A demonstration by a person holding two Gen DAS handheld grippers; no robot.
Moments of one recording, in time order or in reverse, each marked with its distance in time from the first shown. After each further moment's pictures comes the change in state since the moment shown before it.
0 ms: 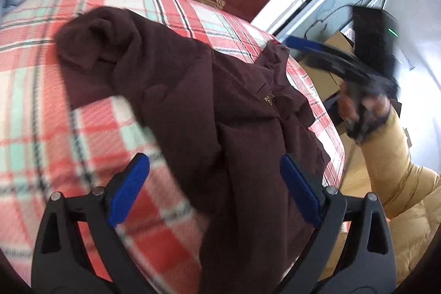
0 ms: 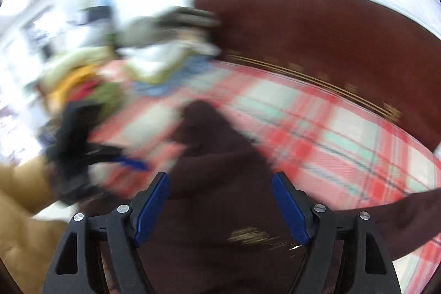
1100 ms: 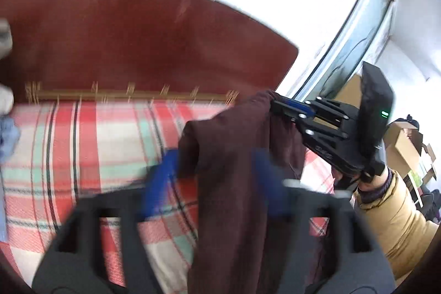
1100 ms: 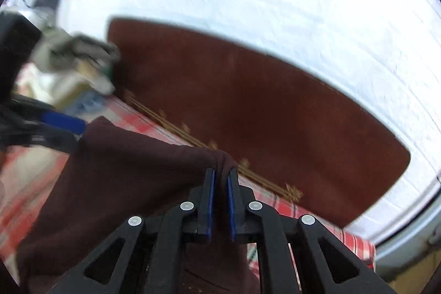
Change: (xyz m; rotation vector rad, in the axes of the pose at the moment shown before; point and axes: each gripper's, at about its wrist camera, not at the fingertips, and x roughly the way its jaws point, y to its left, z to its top) left arm 0.007 -0.017 0.149 0.063 -0.227 0.144; right arm 0.006 -0.080 0.076 -0.117 -0.147 -0.464
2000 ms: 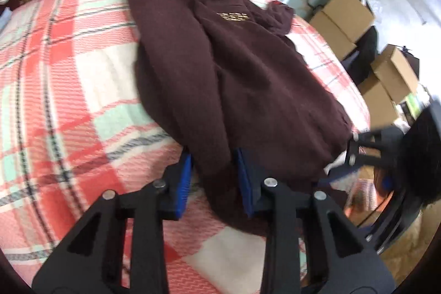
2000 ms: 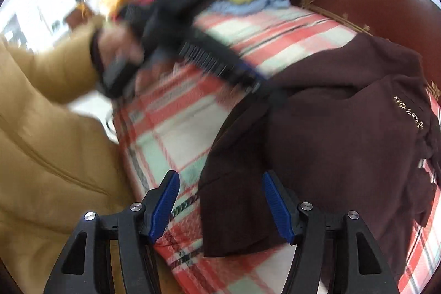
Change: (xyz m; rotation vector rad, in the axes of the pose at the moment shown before) left arm -0.027 -0.020 -0.175 0.117 0.339 -0.007; right arm -0.145 0.190 -0.195 -0.183 0.258 0.581
